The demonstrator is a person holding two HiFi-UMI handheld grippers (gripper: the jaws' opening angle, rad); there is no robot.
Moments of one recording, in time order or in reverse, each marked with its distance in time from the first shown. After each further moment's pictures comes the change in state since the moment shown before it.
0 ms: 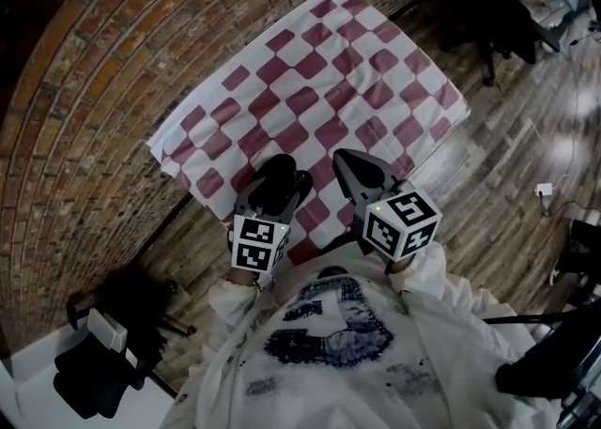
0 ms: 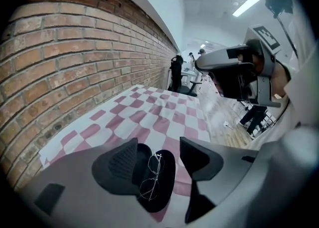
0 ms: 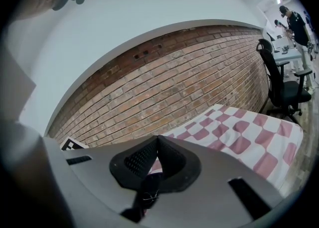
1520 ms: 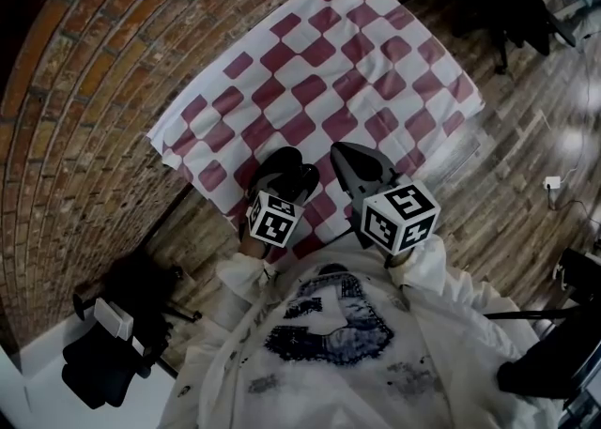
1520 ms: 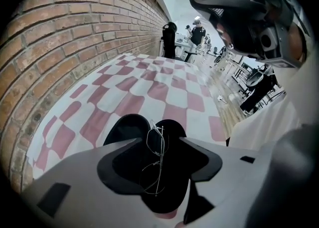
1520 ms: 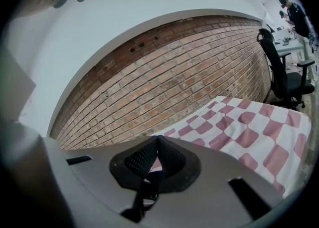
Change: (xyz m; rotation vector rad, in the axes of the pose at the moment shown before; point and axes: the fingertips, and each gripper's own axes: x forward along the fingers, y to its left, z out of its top) left arm 0.071 0.007 -0.072 0.110 0.302 -0.068; right arm 0.032 -0.010 -0.019 0.039 0.046 0.023
